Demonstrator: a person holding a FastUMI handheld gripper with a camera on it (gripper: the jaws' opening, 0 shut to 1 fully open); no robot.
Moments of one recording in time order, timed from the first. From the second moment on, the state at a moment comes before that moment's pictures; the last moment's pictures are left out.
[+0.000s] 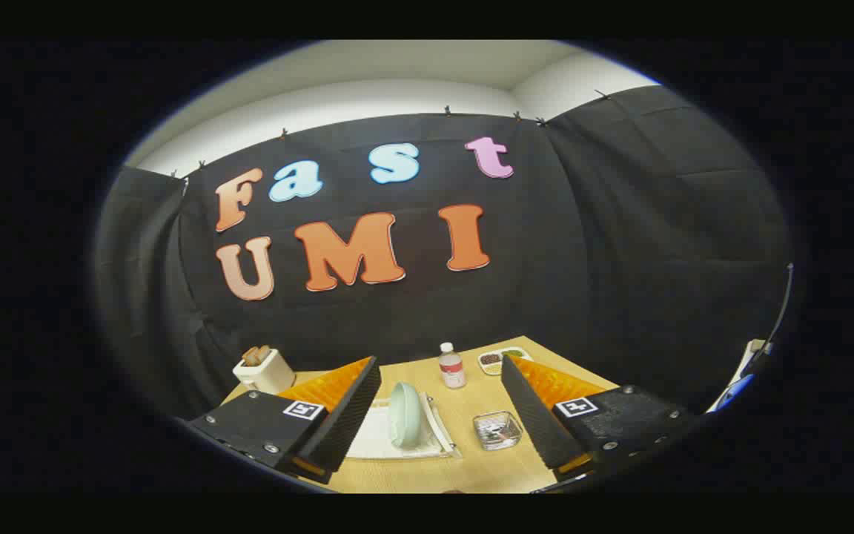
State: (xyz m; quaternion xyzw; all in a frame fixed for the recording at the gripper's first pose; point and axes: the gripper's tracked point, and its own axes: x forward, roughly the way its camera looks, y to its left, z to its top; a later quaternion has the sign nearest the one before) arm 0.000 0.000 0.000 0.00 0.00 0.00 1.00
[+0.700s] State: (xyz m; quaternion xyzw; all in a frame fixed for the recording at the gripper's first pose) arm -0.013 -0.015 0.005 -0.03 -0.01 -0.01 1.00
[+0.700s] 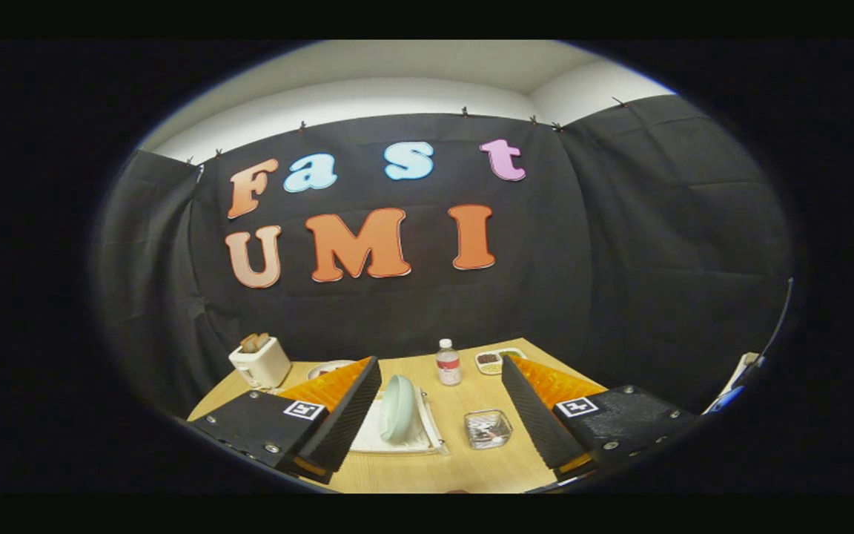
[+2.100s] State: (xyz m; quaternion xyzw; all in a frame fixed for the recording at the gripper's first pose) arm 0.038 0.008 -0.032 -0.08 0.05 -0.01 1.00
